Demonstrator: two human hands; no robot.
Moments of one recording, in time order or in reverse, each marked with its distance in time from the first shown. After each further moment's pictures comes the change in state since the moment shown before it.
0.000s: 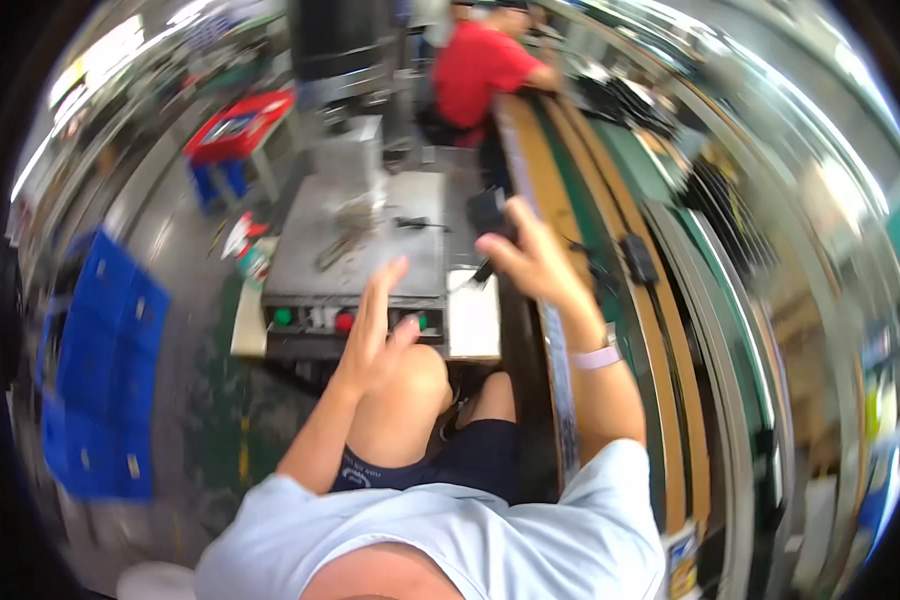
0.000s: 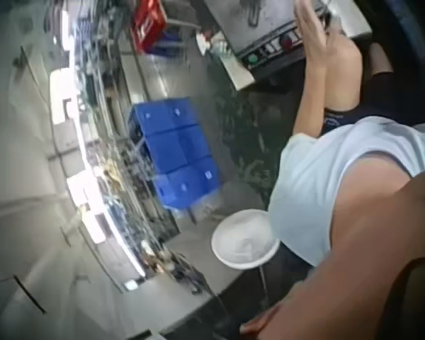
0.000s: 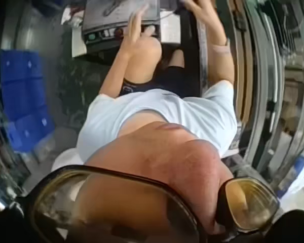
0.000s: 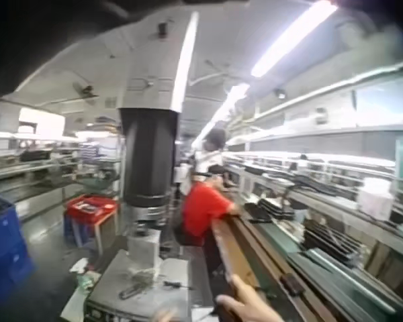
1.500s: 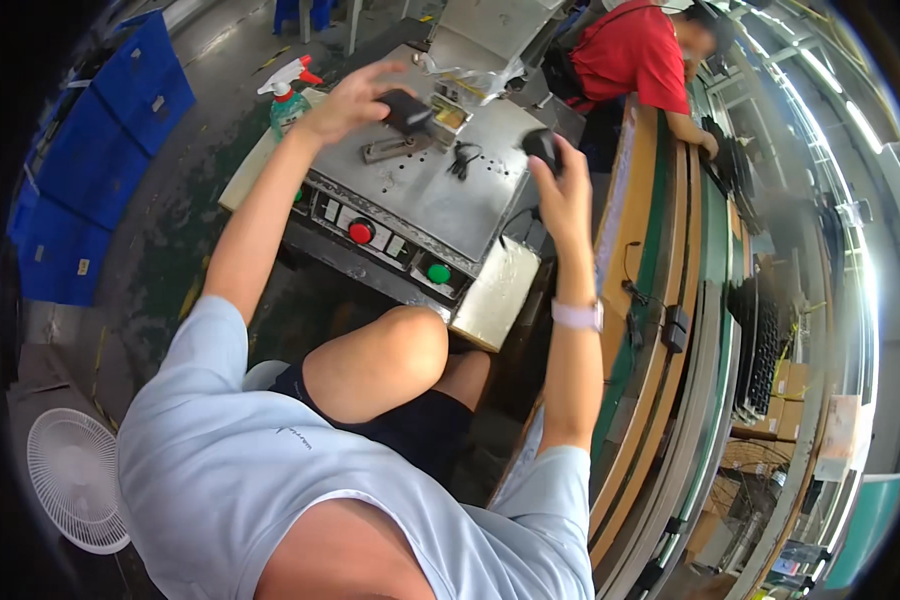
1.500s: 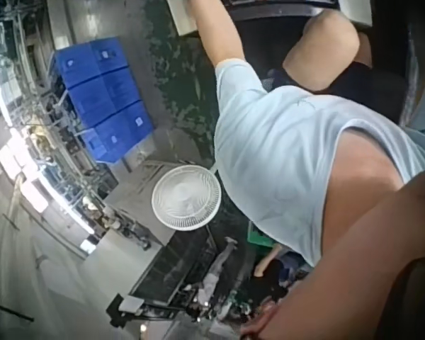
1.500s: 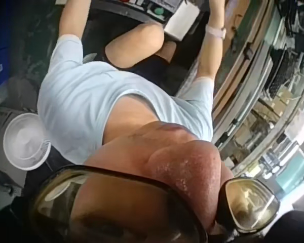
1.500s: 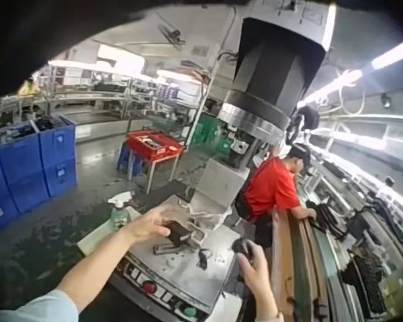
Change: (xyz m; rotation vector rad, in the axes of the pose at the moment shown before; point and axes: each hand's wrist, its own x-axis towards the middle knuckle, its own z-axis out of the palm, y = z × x) left_hand 0.094 -0.217 -0.149 -0.750 -0.084 -0.299; right_hand 0.116 0.102 0.087 -0.022 0.036 -0.005
